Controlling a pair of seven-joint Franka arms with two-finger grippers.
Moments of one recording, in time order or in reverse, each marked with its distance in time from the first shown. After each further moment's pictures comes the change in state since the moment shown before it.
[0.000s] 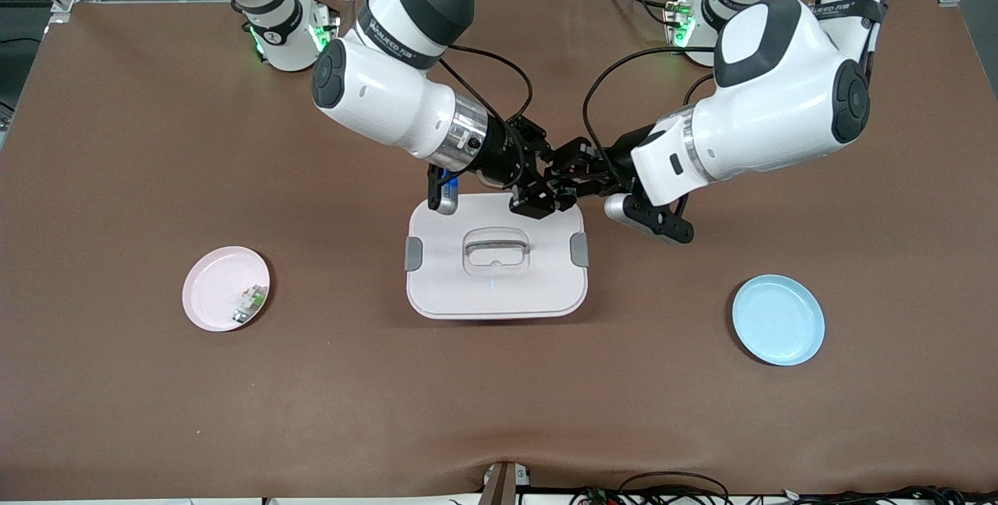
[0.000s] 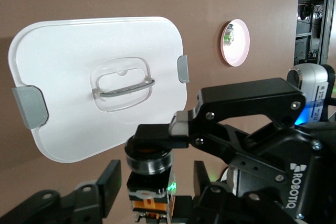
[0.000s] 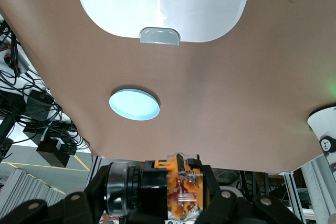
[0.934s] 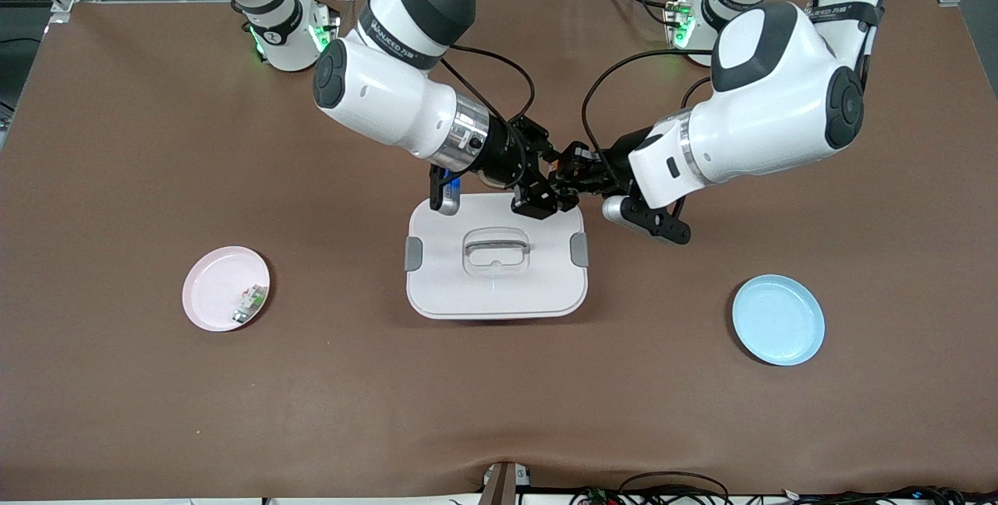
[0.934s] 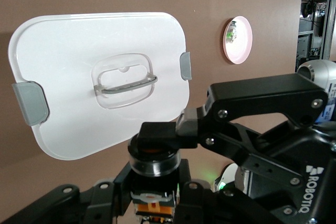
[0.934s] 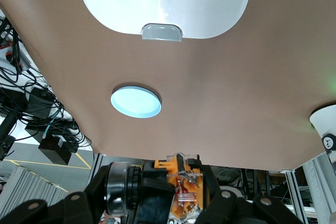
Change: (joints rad) left arm 0.001 0.000 0.004 -0.010 -0.004 -0.004 0.001; right arm 0.001 0.005 0.000 0.011 0.003 0.005 0.000
